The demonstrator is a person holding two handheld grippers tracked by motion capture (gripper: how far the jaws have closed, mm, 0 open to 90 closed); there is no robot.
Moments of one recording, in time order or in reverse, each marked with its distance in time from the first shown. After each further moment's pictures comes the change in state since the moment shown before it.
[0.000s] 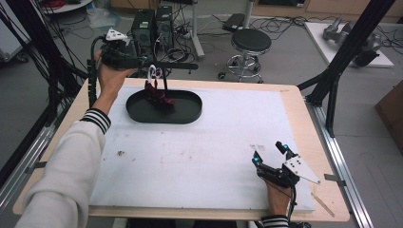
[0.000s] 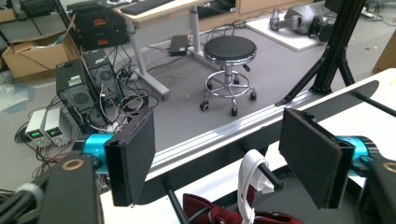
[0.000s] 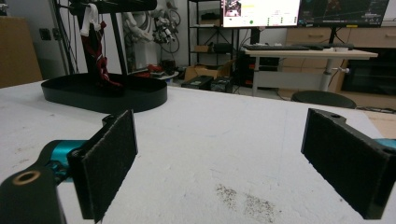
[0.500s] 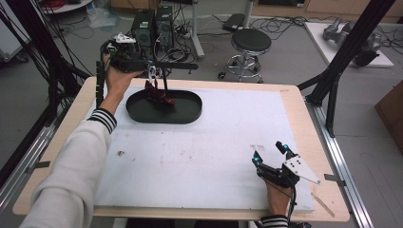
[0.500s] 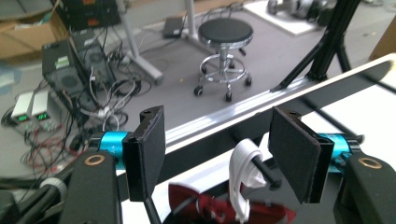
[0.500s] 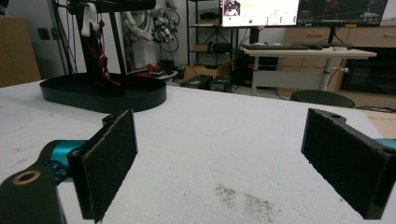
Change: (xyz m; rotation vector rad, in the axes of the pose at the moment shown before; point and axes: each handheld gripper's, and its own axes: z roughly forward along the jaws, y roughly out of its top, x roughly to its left) left arm -0.009 -0.005 0.022 0.062 -0.024 -0.008; right arm 0.000 0.000 0.000 0.001 -0.003 0.002
